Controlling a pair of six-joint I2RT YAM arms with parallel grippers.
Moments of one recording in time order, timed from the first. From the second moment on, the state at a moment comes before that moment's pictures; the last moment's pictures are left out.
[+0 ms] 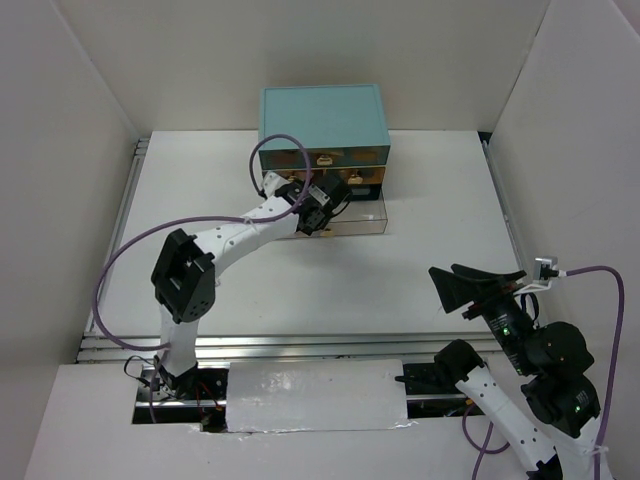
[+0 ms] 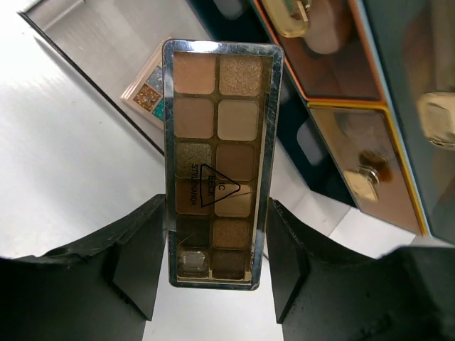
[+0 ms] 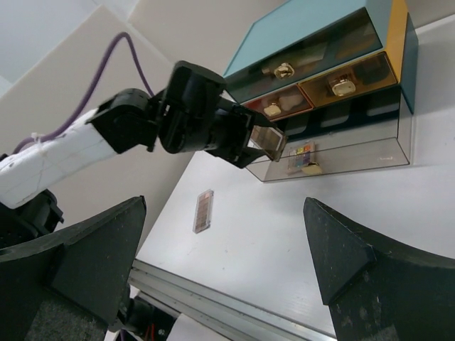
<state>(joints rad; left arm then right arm) -0.78 1.93 1.74 -0.90 -0.69 -1.77 0.57 0.07 0.83 -0.63 0.17 0.67</state>
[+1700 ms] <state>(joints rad) -0.15 1.48 1.02 -0.71 -0.41 -1.02 0.57 0.07 0.76 -0.60 0.08 0.69</state>
